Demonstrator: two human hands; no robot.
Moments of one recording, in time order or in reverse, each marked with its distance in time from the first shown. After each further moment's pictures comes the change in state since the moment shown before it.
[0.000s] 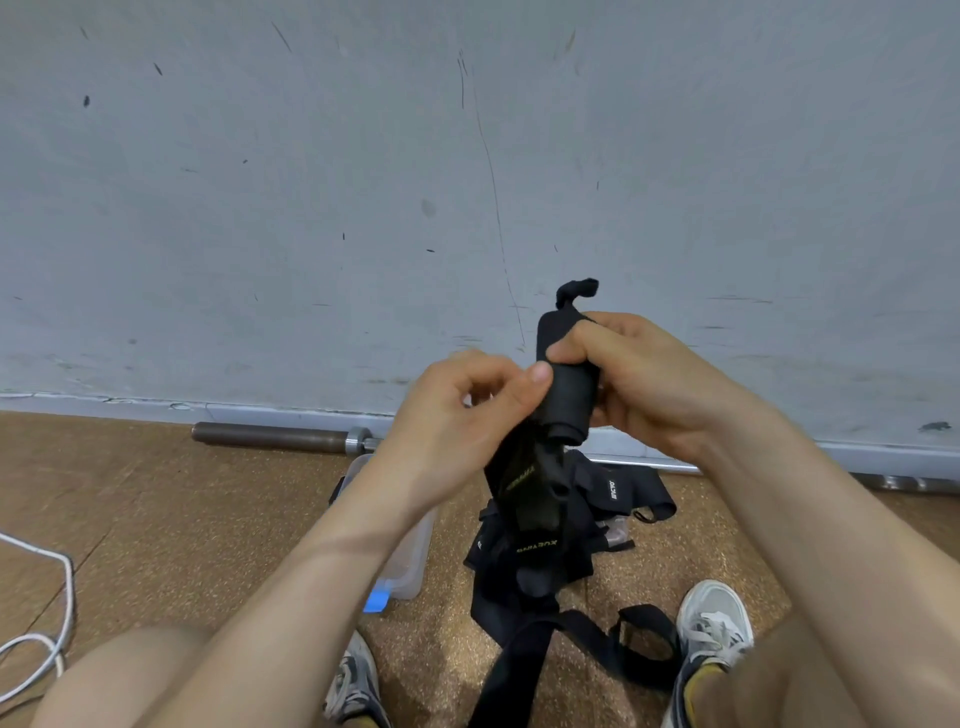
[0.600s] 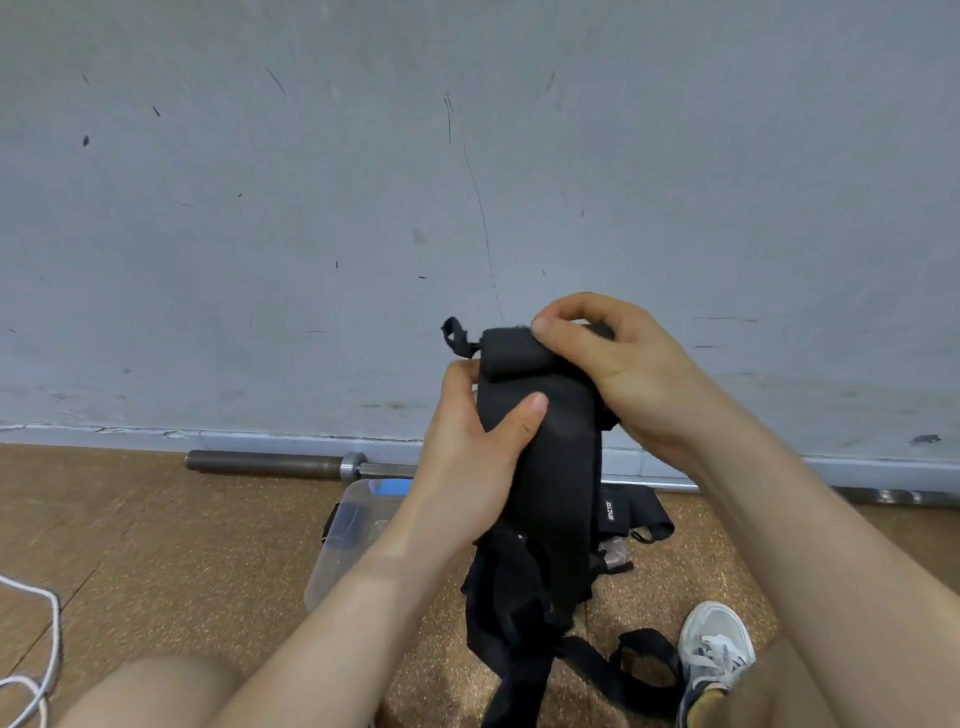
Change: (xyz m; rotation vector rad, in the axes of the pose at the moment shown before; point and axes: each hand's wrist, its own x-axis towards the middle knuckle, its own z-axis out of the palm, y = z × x) left_hand -0.003 0.010 0.027 -0.408 0.101 -0.178; right_hand 0.004 -0.009 -0.005 -0.166 0.179 -0.260
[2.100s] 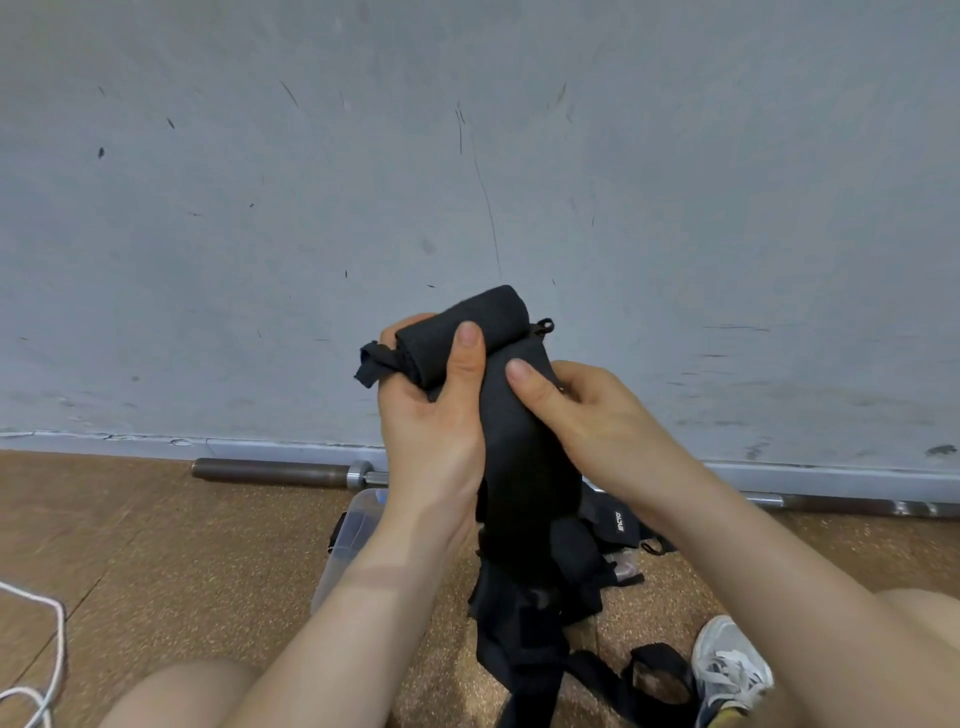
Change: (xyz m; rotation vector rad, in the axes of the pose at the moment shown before) left_hand 0.018 0.019 -0.004 -0.360 0.357 0.239; right_hand -0.009 0.020 0.034 -0.099 -0.029 0.080
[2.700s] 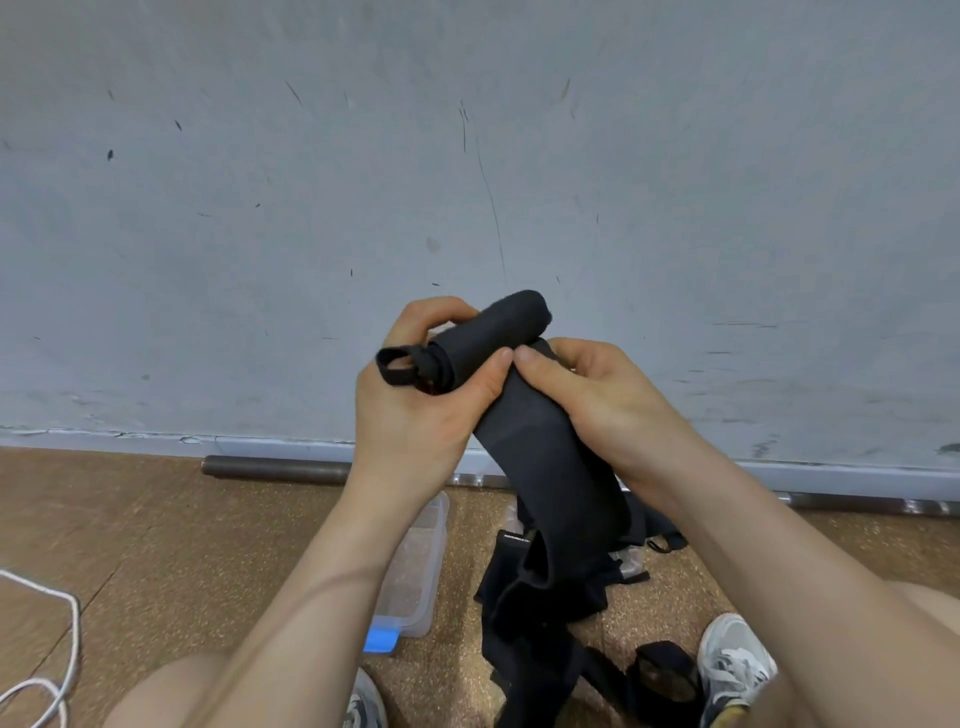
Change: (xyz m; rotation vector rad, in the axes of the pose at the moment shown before) left_hand 0.015 0.018 -0.025 0.511 -0.289 0.320; right_hand 0.003 -0.014 -0.005 0.201 -0.052 -0.003
